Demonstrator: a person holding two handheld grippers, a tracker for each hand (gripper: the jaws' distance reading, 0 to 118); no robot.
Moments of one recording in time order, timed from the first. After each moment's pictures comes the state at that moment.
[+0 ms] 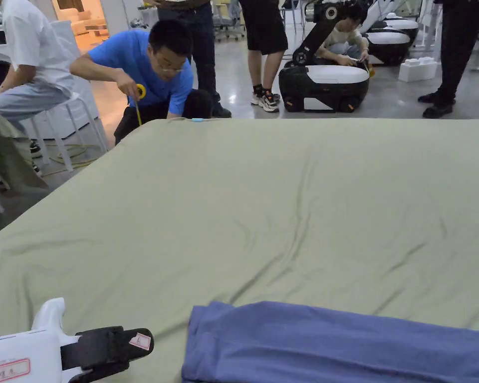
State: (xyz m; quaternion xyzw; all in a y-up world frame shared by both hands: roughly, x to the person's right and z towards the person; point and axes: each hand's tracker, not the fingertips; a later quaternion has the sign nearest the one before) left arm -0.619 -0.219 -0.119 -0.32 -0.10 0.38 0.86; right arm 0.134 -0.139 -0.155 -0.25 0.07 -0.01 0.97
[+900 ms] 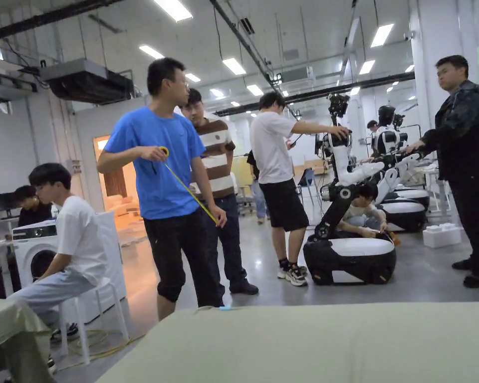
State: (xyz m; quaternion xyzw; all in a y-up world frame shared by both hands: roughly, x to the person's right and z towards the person) left arm -0.546 -0.293 -0.279 -0.45 -0.26 0.43 0.74; right arm 0.077 -0.120 -0.177 -0.23 0.18 -0.05 0.95
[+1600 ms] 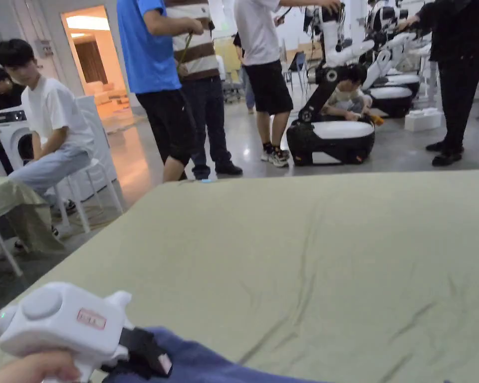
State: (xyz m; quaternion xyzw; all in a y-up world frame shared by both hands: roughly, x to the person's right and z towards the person) left arm -0.597 -0.139 -0.242 -0.52 -0.05 0.22 0.82; right arm 0.094 -0.102 -0.126 -0.19 0.20 -0.04 0.96
